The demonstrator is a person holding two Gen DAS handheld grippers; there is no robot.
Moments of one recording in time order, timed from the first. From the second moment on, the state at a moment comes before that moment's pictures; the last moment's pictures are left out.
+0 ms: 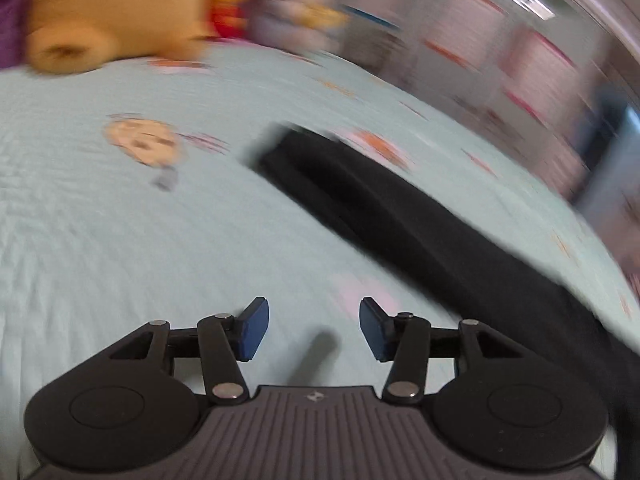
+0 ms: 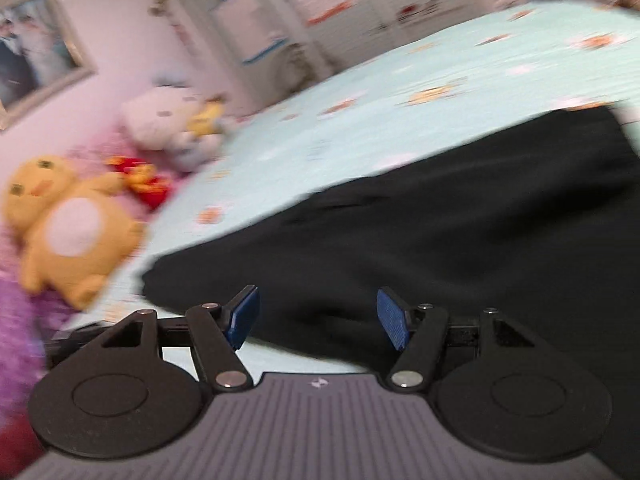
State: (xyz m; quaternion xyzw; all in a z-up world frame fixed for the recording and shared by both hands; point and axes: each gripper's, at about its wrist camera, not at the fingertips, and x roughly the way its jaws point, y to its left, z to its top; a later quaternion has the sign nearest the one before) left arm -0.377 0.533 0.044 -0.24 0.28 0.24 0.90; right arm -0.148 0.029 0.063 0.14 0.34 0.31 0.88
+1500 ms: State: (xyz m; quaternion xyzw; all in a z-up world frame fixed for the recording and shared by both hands) left arm -0.440 0.452 0.113 -0.11 0.32 0.18 0.93; right arm -0.274 0.015 0.033 0.14 0.40 0.37 0.83
